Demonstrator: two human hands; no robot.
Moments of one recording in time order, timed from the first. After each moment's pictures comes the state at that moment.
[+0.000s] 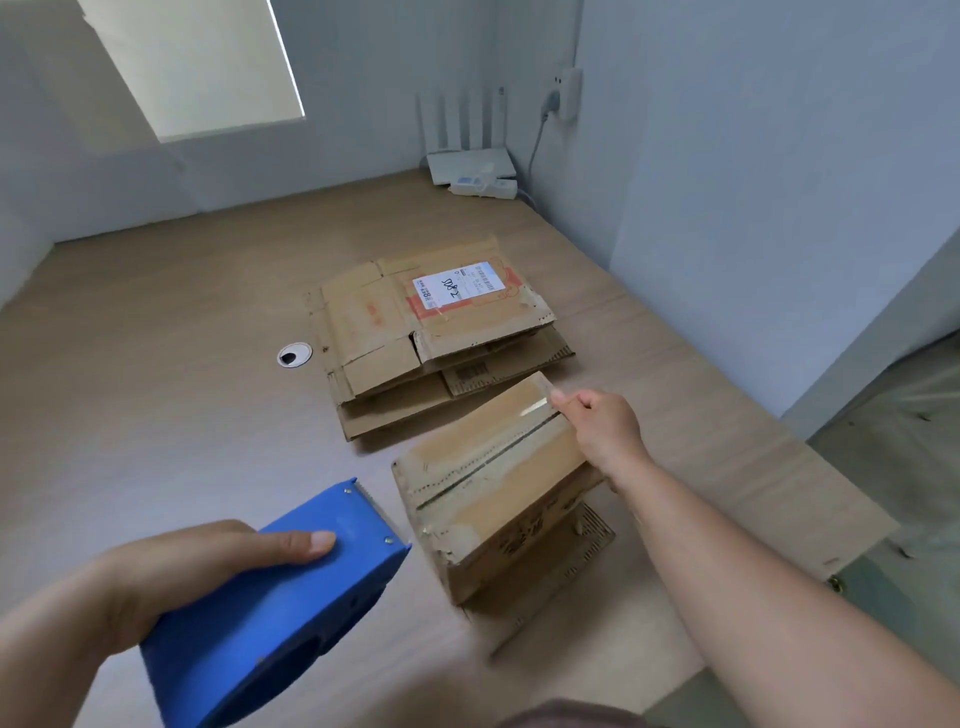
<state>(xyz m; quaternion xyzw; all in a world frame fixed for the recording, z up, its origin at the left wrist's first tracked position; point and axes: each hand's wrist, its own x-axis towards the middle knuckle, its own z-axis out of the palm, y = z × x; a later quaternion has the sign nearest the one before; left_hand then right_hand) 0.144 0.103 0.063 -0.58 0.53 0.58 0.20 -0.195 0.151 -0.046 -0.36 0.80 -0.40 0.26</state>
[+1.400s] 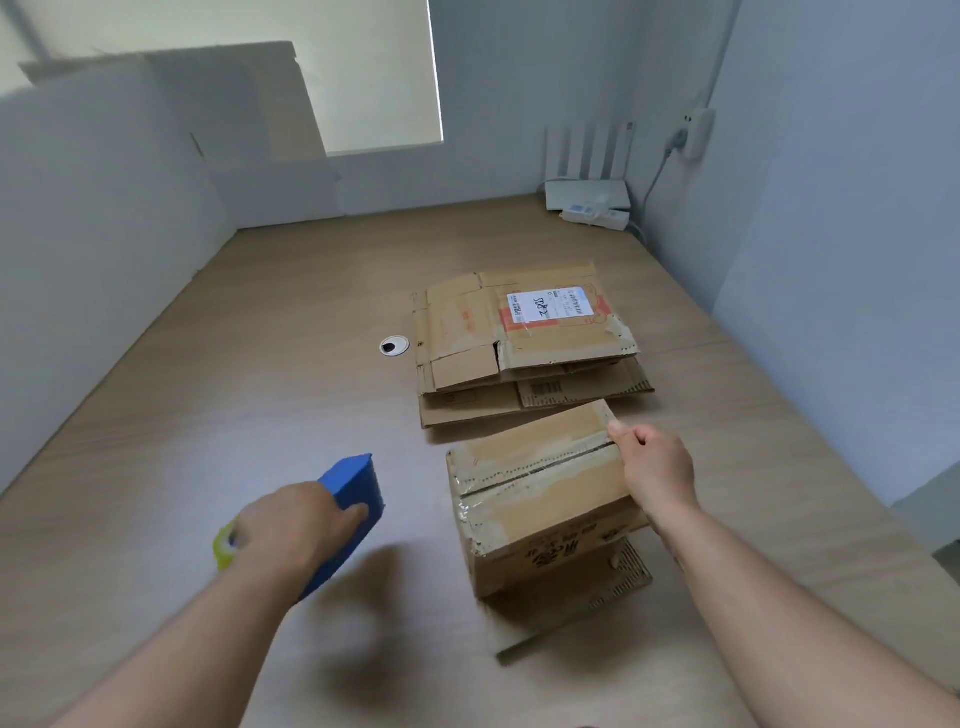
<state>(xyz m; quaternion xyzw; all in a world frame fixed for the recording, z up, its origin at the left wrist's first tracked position) 0.130 0.127 -0.006 -0.76 0.62 0.04 0.17 -0.187 0.153 -0.041 -0.39 0.80 -0.37 0.25</state>
